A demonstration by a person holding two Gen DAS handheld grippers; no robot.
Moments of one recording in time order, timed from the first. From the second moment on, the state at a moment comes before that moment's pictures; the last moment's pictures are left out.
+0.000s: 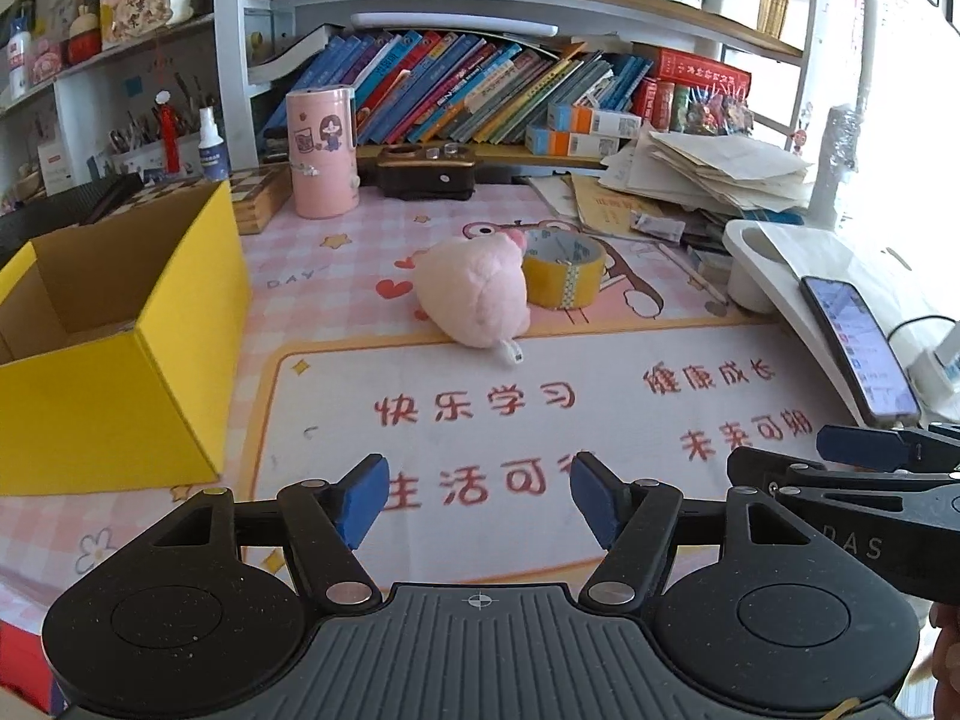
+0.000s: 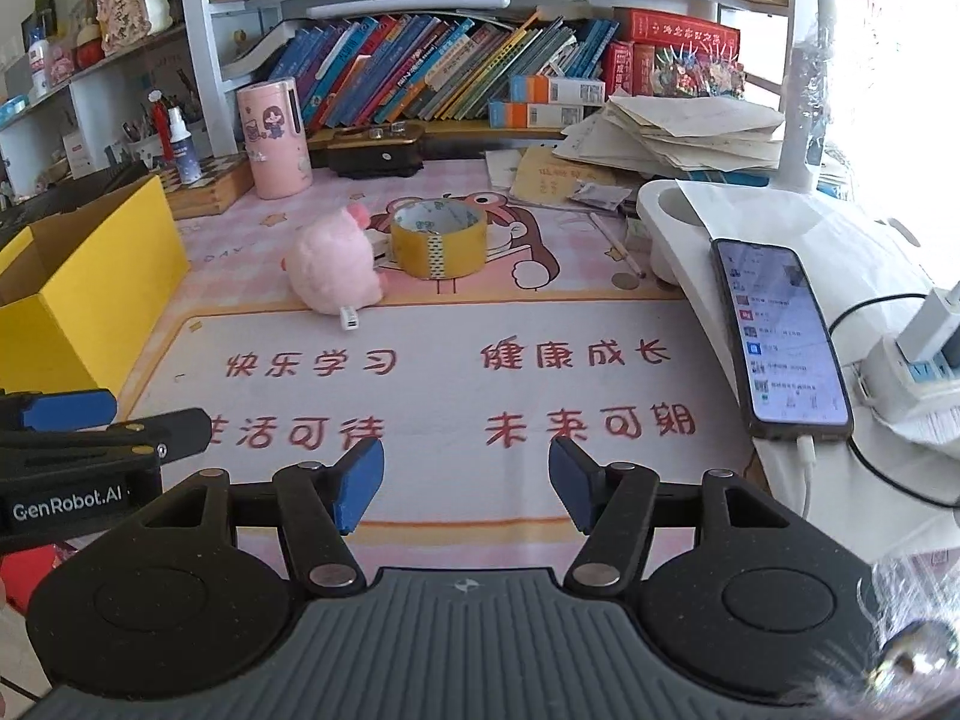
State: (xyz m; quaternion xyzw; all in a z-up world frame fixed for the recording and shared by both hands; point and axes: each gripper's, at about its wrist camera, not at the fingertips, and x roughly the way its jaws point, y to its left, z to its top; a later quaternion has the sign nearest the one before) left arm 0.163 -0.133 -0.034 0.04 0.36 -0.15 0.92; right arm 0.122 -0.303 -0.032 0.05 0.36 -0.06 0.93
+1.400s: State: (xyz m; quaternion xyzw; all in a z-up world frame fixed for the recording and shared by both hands) left arm 0.350 -0.216 -0.085 0.07 0.37 -0.06 0.92; right arm 0.288 -0.390 -0.052 0.08 0.37 -0.01 0.93
